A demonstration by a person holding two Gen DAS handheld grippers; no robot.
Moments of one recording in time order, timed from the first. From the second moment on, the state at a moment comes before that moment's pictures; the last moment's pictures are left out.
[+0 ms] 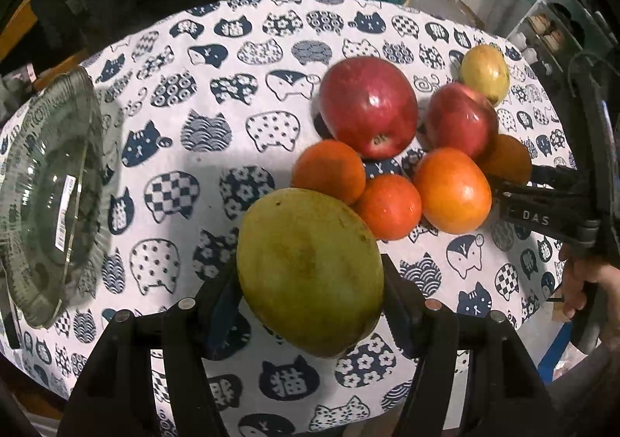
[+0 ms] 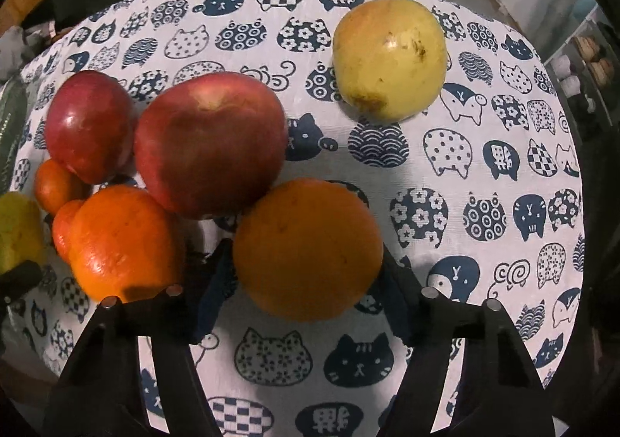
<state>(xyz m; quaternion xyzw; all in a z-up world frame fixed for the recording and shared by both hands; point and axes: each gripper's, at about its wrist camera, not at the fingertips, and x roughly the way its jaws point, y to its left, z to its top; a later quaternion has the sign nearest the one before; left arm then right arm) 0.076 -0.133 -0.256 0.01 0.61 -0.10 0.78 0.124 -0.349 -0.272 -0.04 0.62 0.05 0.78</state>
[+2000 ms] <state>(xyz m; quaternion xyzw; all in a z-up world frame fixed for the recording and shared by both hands) 0.058 0.065 -0.118 -0.06 0.44 0.01 0.89 0.102 -0.151 -0.057 -0.04 0.41 0.19 0.89</state>
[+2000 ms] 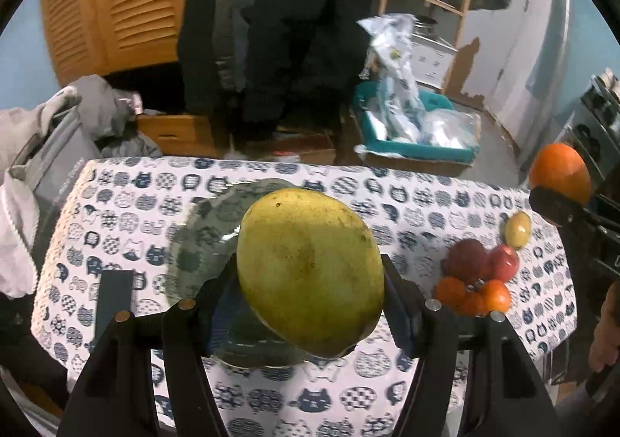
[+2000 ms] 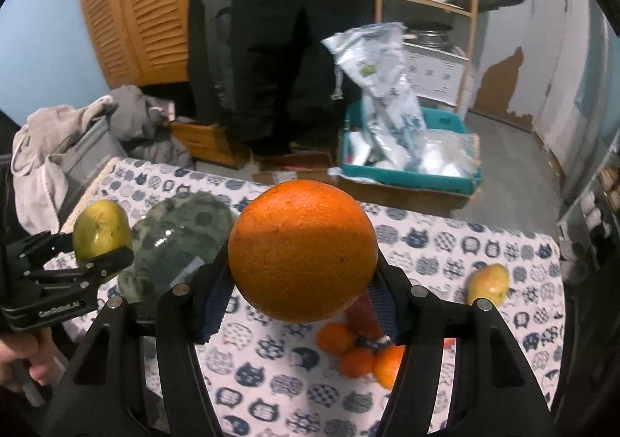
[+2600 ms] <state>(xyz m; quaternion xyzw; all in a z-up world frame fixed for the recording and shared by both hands) 0.069 0.142 -0.167 -0.07 0.48 0.07 0.87 0.133 -0.033 -0.107 -0.08 0.47 0.24 0.85</state>
